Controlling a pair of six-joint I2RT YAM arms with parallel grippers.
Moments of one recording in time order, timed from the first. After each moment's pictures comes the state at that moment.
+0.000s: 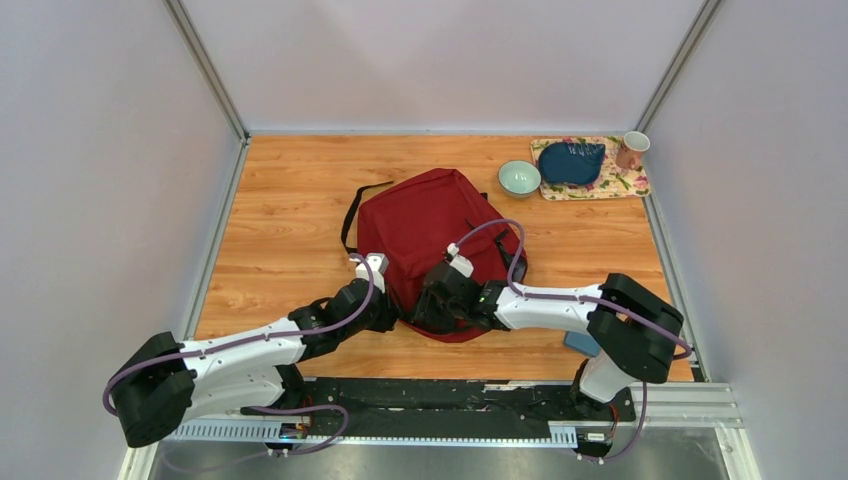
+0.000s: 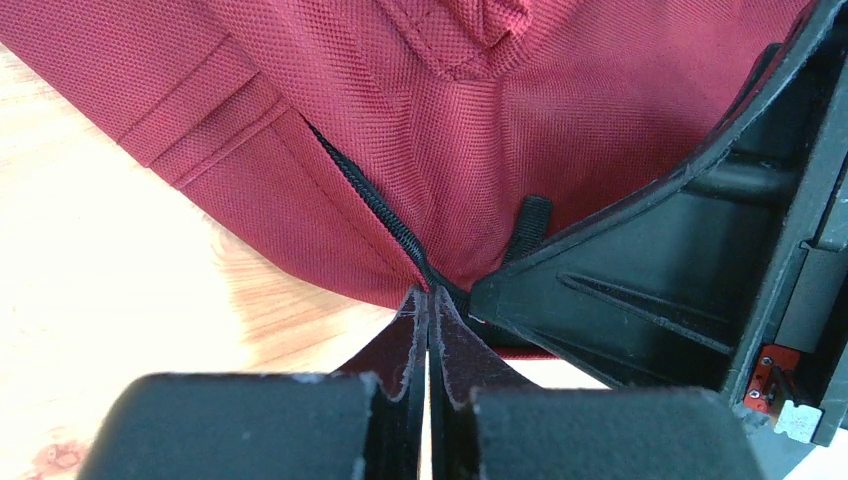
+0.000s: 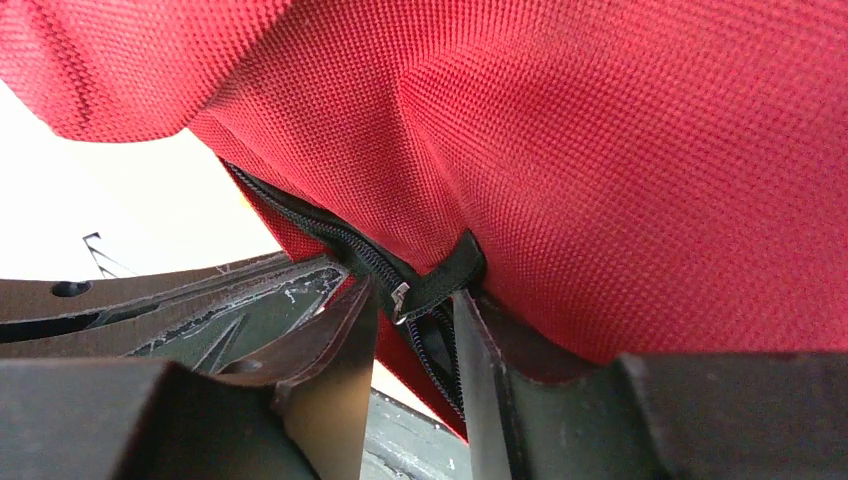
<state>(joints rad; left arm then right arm) -0.94 1.01 0.35 0.00 -0.18 -0.70 1.06 1.58 0.81 -0.09 0.08 1.27</state>
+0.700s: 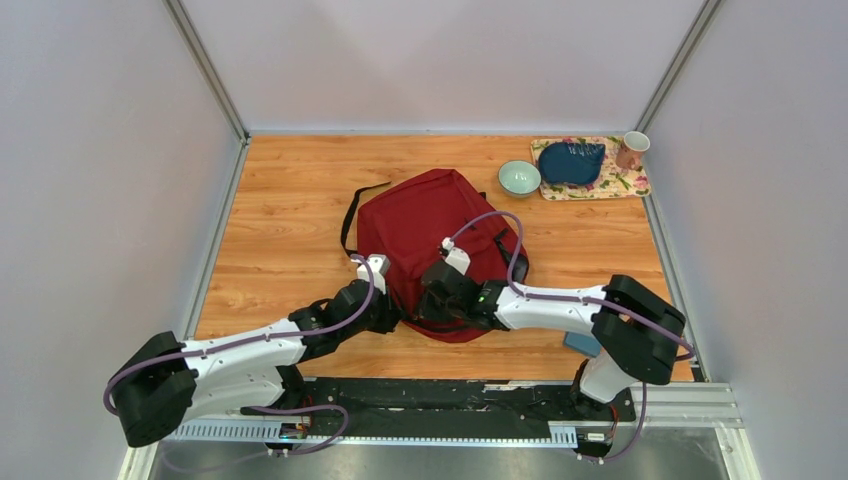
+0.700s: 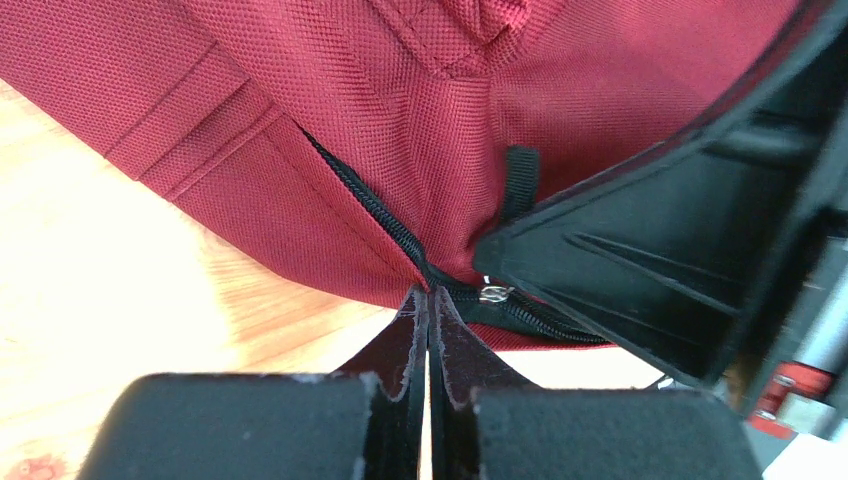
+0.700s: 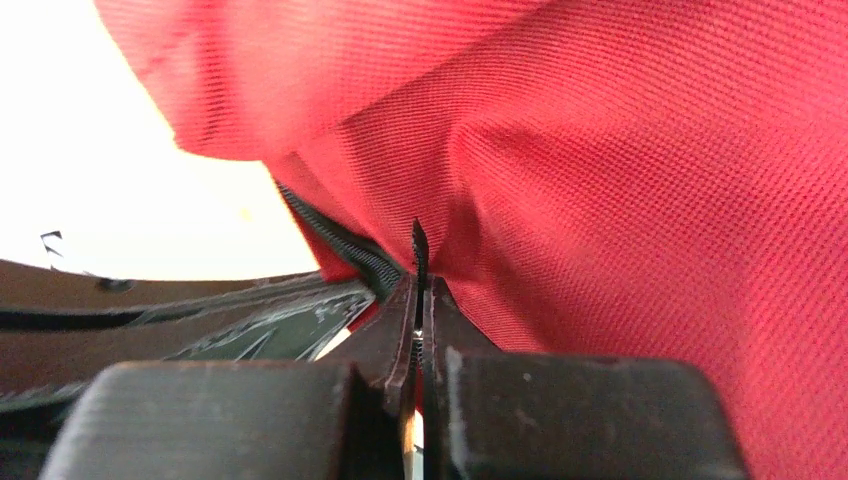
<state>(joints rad) -0.94 1.01 0.34 0.04 -0.15 -0.70 1.06 1.59 0.83 -0.08 0.16 1.16</state>
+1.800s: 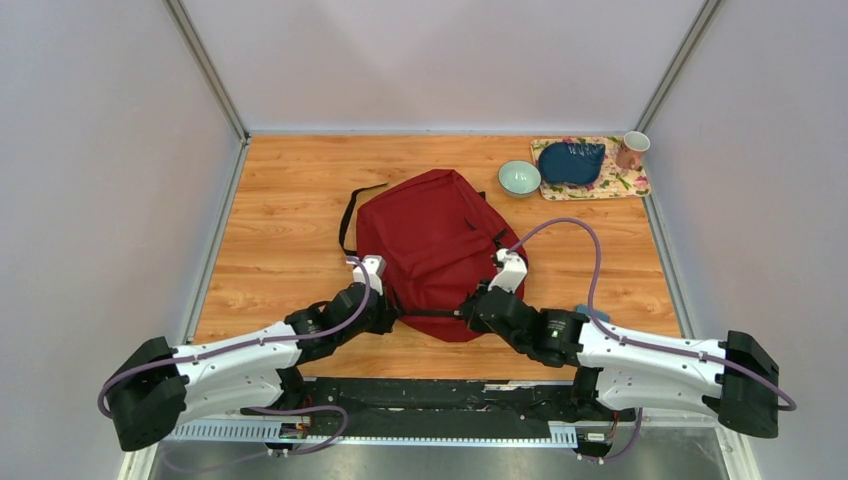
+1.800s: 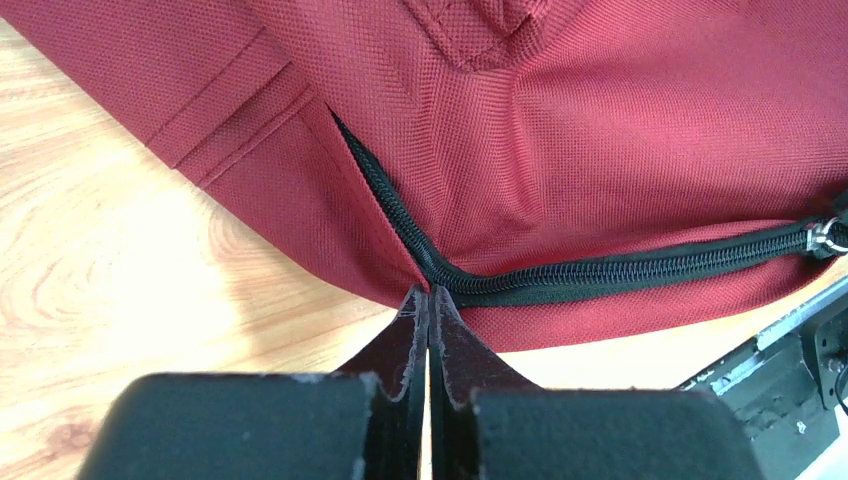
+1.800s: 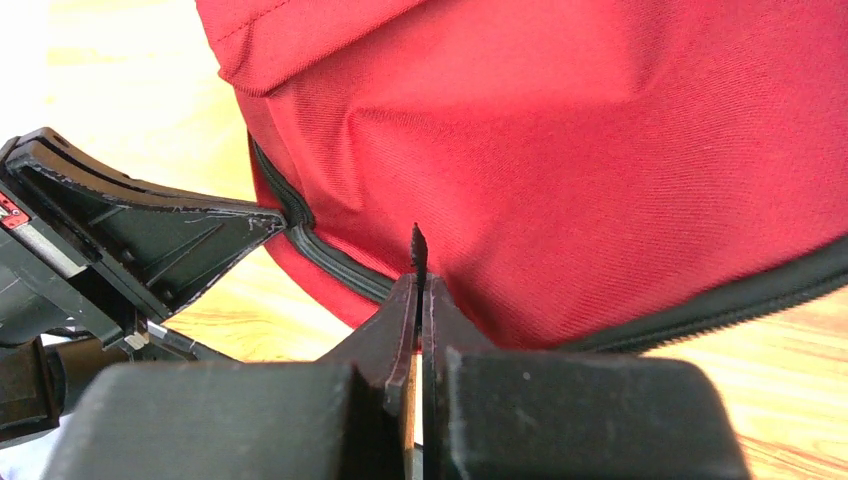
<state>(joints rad) -0.95 0.98 0.34 -0.01 -0.23 -0.71 1.18 1.01 0.58 -0.26 0.51 1.01</state>
